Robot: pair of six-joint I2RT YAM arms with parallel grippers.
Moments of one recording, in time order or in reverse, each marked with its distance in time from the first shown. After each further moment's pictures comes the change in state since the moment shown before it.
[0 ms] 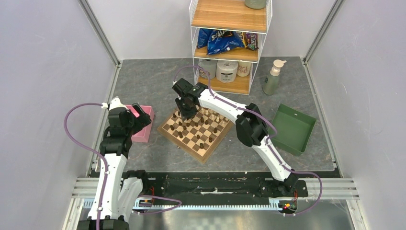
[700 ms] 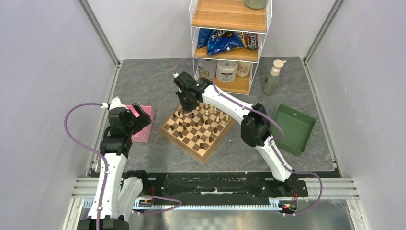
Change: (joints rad) left arm 0.000 0.005 0.000 0.000 0.000 0.000; right arm -0.009 -0.038 0.032 -0.017 0.053 -0.018
